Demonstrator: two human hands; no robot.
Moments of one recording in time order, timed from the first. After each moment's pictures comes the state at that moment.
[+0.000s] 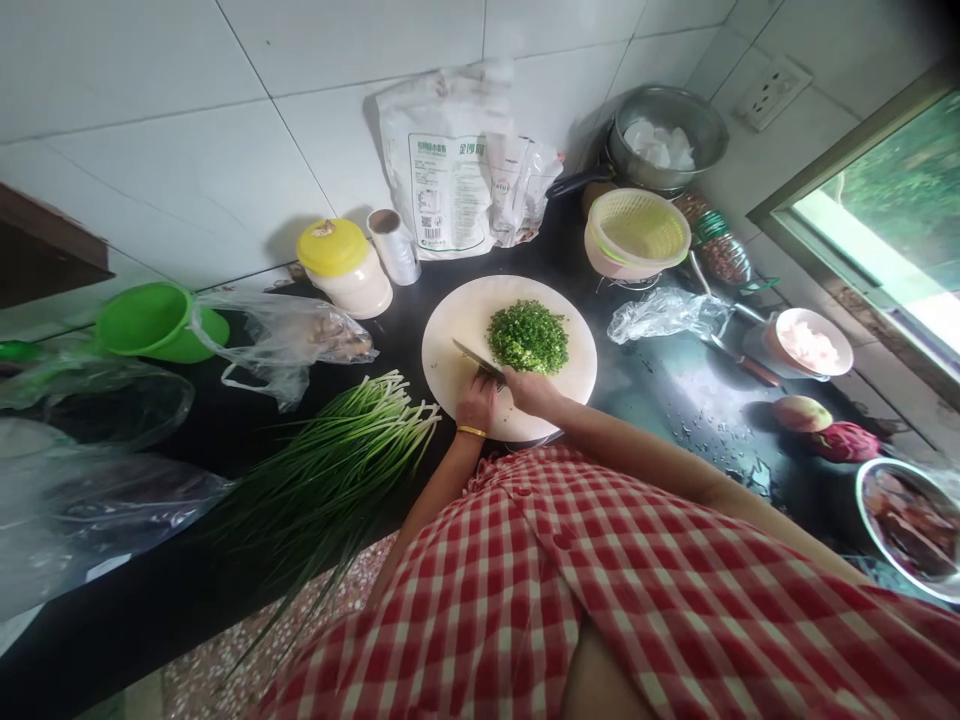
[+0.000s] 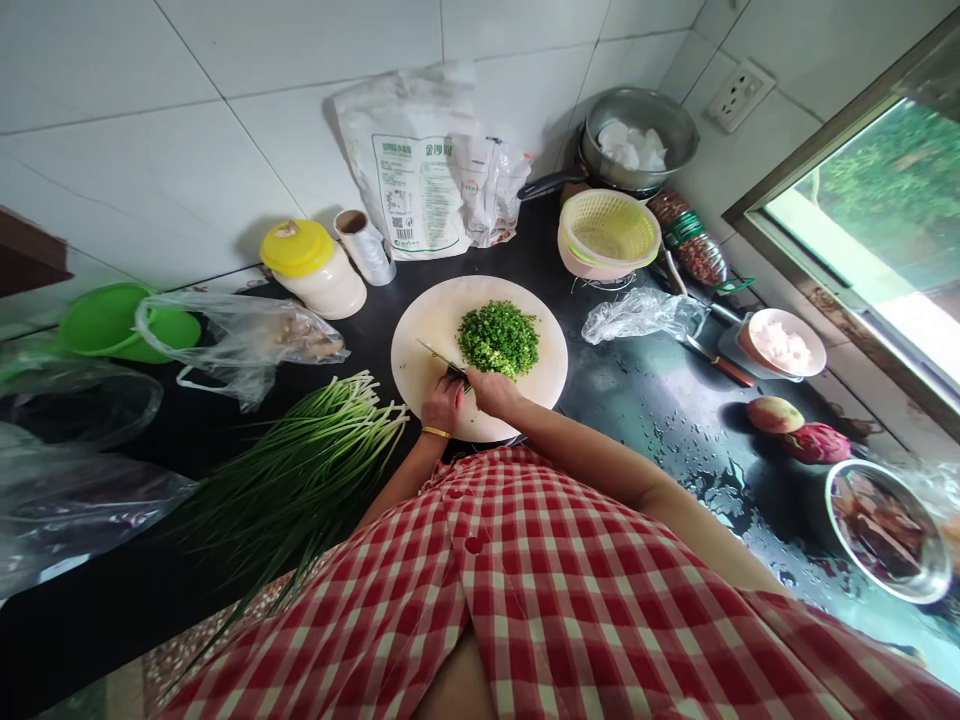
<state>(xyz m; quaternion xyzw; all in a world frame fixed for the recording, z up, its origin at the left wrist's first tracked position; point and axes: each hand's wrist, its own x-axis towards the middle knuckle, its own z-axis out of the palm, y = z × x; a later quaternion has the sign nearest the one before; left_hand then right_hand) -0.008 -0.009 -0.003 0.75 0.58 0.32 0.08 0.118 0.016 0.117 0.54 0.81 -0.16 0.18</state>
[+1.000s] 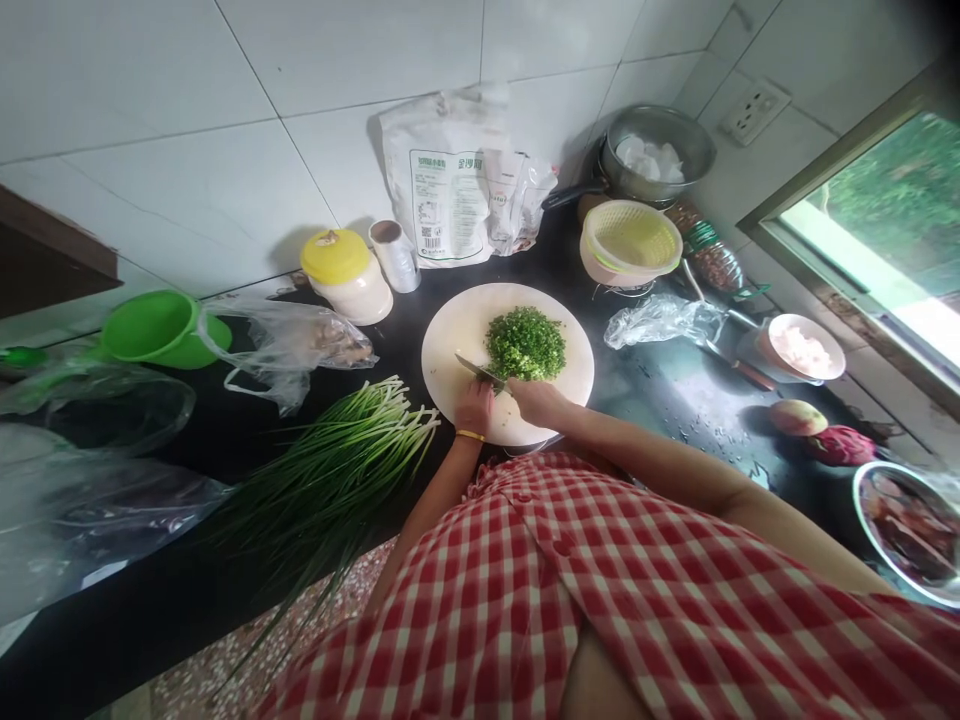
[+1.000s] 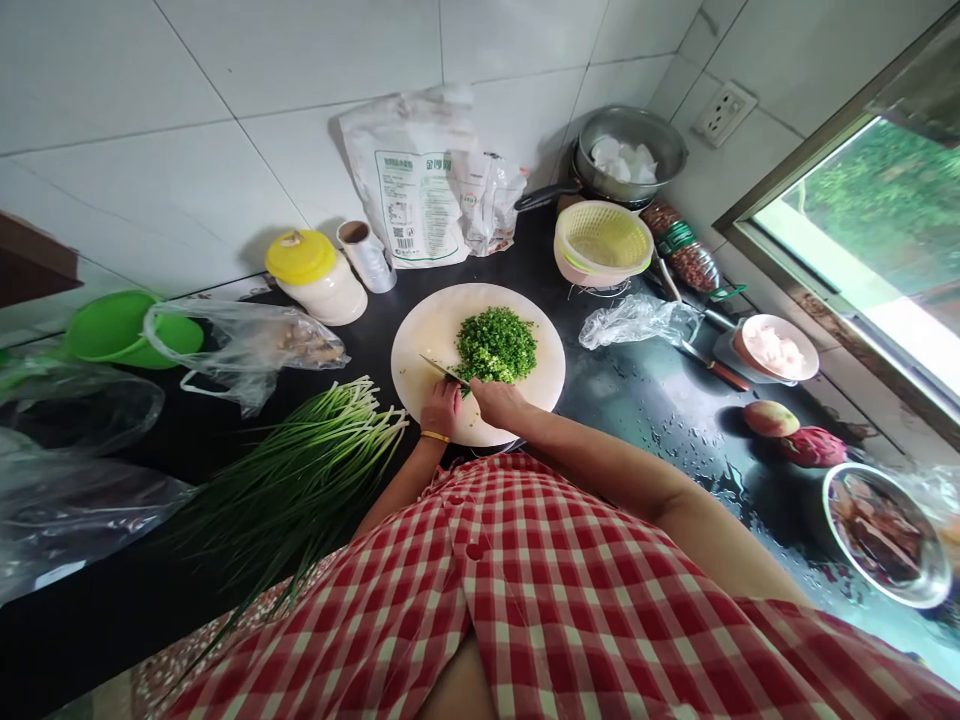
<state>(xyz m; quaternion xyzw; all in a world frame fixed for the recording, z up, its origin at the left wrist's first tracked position) -0.007 -0.007 0.004 0.75 0.61 0.27 0.04 0.128 0.006 0.135 0.51 0.82 -0.16 0.20</state>
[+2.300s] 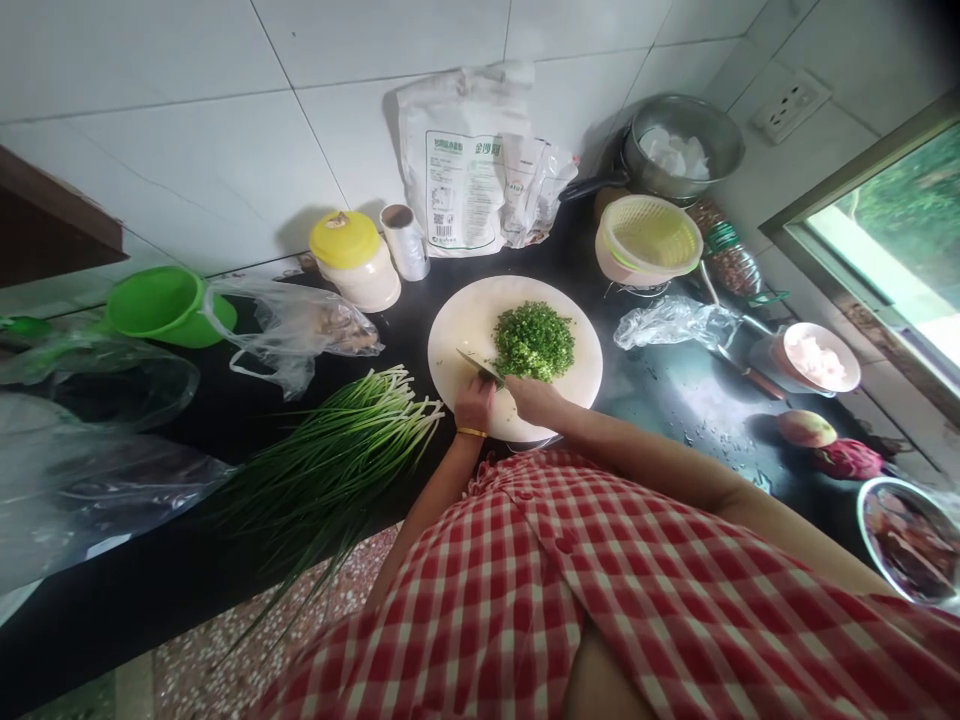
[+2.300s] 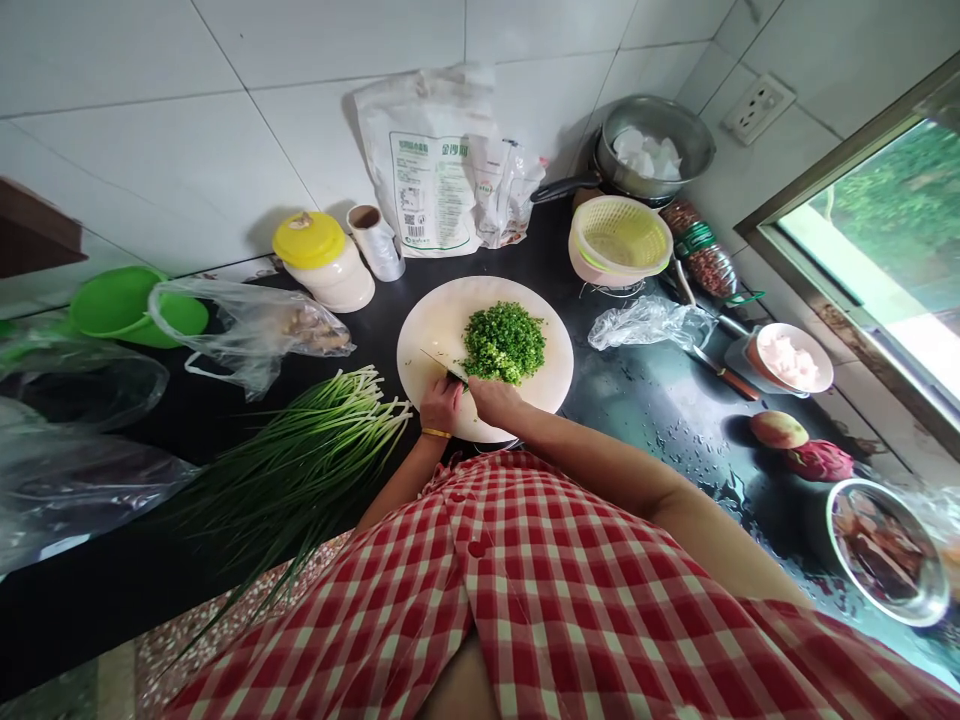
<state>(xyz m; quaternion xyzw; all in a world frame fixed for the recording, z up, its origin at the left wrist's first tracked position) -0.012 -0.015 0.004 0.73 0.63 0.27 0.06 0.109 0.004 0.131 0.51 0.82 -0.17 0.22</state>
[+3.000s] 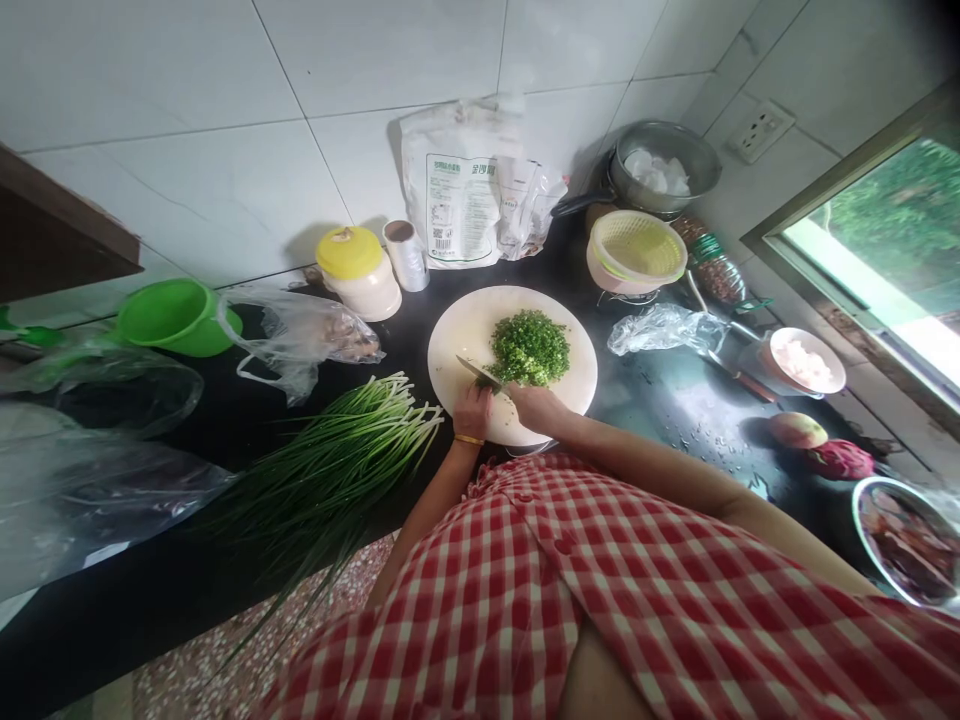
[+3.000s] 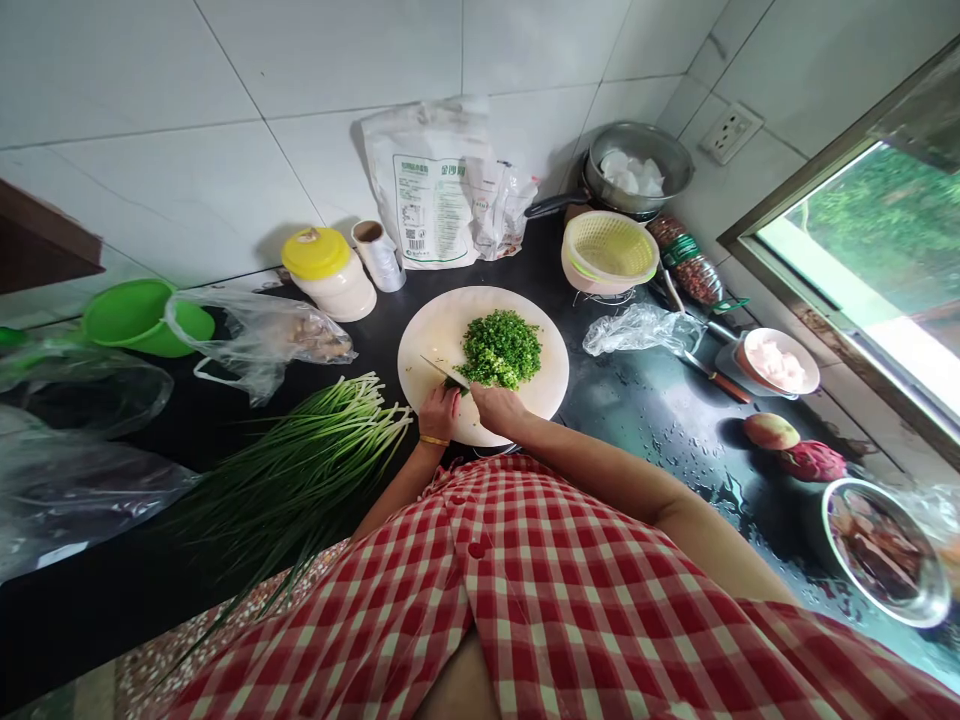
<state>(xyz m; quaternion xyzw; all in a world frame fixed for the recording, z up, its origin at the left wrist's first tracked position) -0.017 -0.021 0.004 0.74 0.61 0.28 0.04 0.117 -0.005 0.135 0.51 0.82 -0.14 0.21</state>
